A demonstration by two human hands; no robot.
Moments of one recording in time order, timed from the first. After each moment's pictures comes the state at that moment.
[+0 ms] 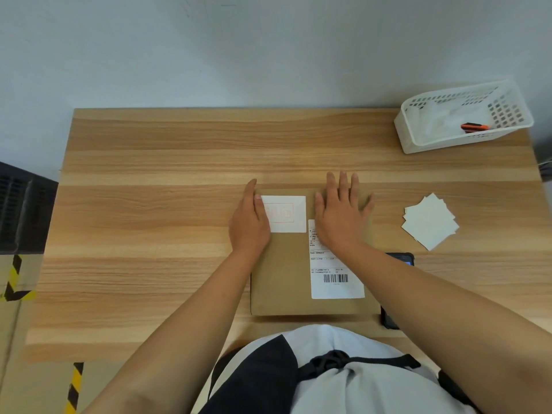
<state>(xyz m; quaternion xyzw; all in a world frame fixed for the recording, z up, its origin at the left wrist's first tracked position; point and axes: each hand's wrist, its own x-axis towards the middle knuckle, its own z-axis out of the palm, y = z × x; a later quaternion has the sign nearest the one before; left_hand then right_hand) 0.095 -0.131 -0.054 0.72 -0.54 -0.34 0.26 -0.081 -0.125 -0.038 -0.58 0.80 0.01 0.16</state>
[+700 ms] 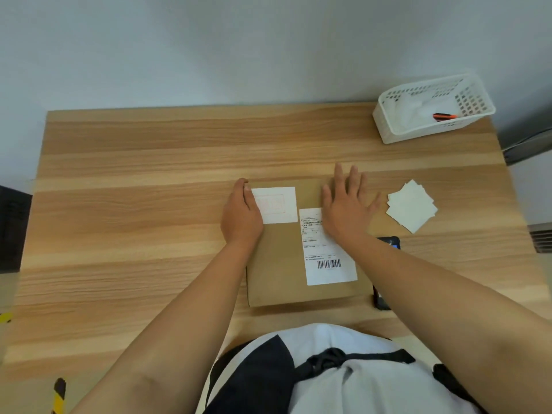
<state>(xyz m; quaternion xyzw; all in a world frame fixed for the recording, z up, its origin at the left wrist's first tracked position) 0.093 -0.133 -0.055 0.73 -0.52 -0.36 0.26 -0.103 -0.107 -0.039 -0.51 0.85 0.00 0.16</state>
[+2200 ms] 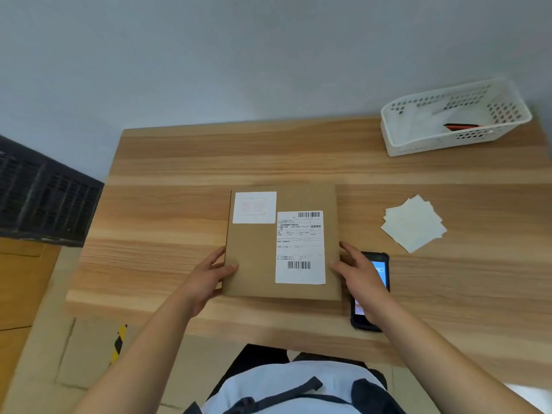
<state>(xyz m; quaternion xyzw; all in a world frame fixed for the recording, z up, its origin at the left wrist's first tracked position) 0.105 -0.002 0.010 0.74 -0.25 -0.59 0.18 -0.198 0.007 -0.009 -0.24 0.64 -0.27 0.67</state>
